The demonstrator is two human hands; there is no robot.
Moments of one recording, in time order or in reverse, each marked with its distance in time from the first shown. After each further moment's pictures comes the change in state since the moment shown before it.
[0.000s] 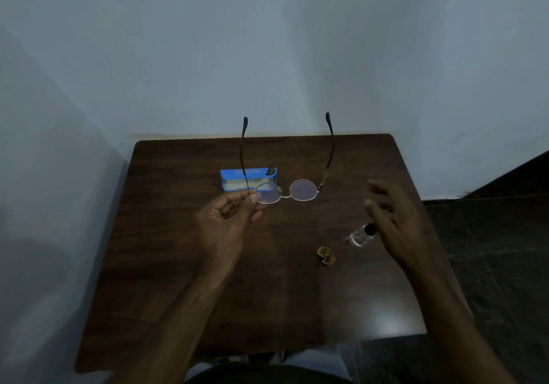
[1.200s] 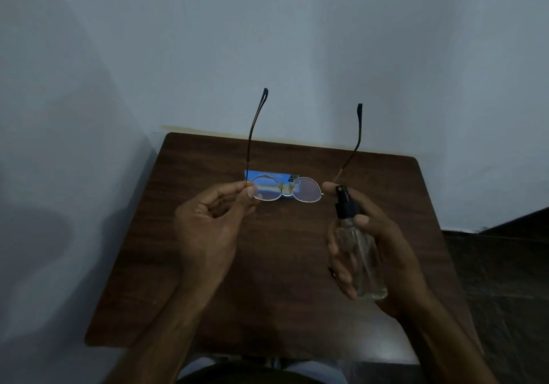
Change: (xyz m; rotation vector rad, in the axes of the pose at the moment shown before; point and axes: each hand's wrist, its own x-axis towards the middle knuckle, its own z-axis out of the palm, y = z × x) left_hand -0.024 0.066 -0.033 0.169 0.153 0.242; right_hand -0.036 -0.167 0.019 1.012 -0.664 0.229
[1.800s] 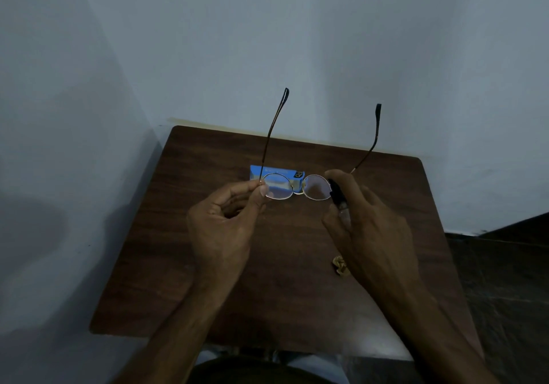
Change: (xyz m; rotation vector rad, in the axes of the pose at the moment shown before) left_hand -0.011 -0.005 -0.005 0.052 0.032 0.058; right_hand 0.021 0.007 0.025 -1.607 0.460 -0.198
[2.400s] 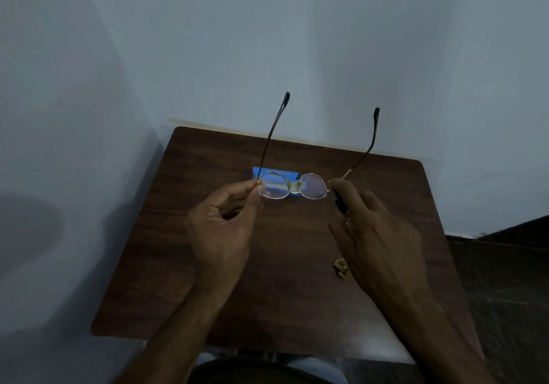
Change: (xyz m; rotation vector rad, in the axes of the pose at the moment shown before) left_hand 0.003 -0.005 -0.007 -0.008 0.032 0.027; right_hand -0.006 -0.008 -0.005 -0.120 -0.024 0.005
